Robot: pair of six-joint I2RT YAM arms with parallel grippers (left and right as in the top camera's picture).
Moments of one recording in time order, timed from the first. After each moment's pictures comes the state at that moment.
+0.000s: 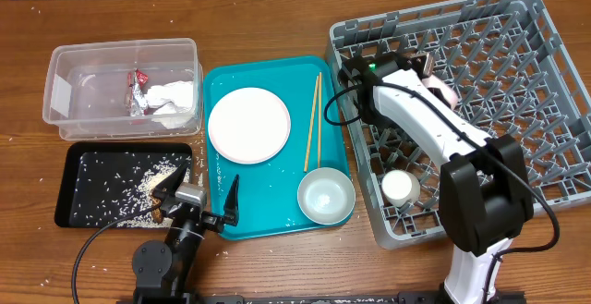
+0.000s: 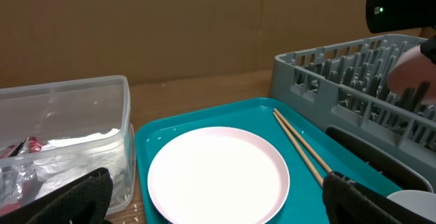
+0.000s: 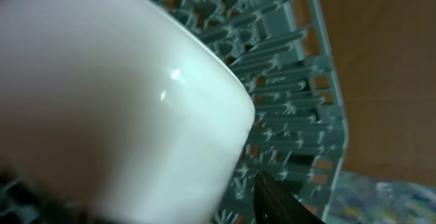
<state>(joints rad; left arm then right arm) -0.04 0.02 0.01 -0.05 0.25 0.00 0.45 2.01 1.59 -1.42 0.91 0.77</state>
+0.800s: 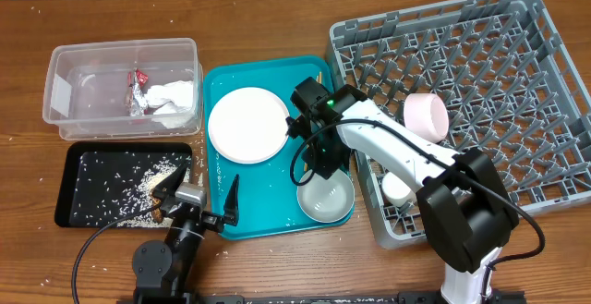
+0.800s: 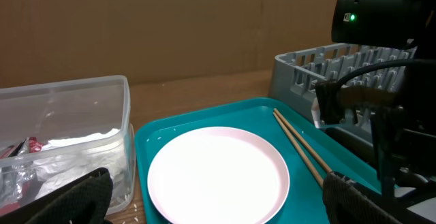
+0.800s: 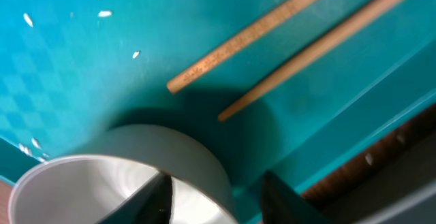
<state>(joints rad) -0.04 0.02 0.01 -0.05 0.25 0.00 0.65 1.98 1.47 -1.05 -0.09 -0.18</state>
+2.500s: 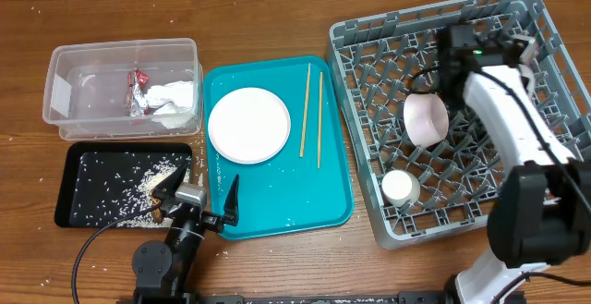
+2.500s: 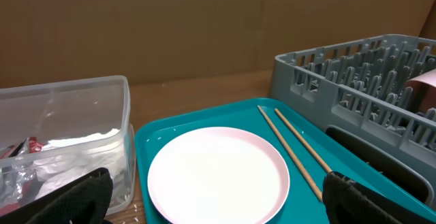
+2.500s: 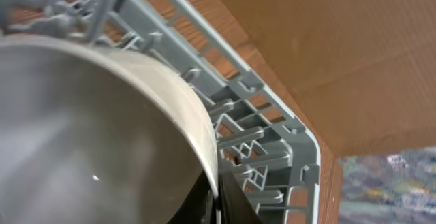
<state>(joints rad) -0.04 0.02 0.01 -0.05 0.25 0.00 0.08 1.86 1.47 -1.06 1.07 0.62</state>
